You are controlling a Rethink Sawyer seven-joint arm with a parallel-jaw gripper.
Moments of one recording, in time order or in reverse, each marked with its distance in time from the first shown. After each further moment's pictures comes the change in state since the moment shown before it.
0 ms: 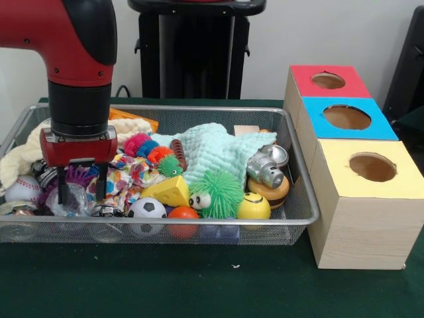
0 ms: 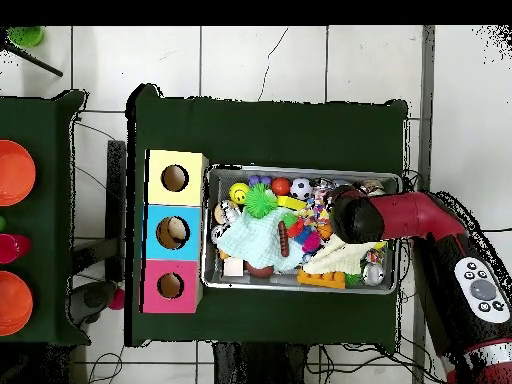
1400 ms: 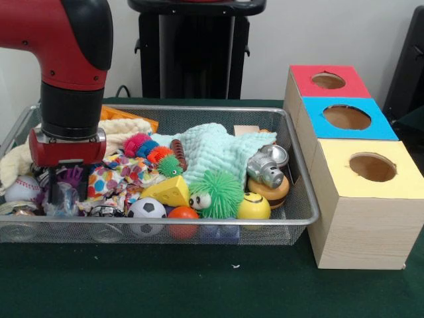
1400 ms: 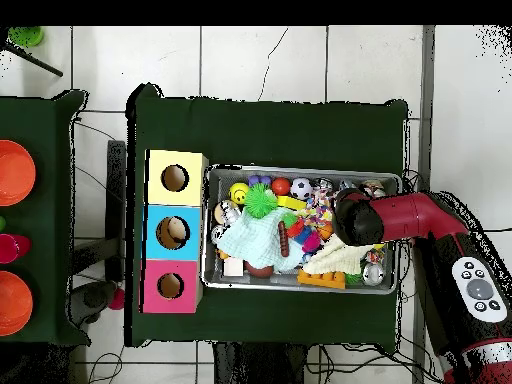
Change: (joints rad) arm 0.023 0.000 -0.039 -0.021 -0.072 0.000 0.000
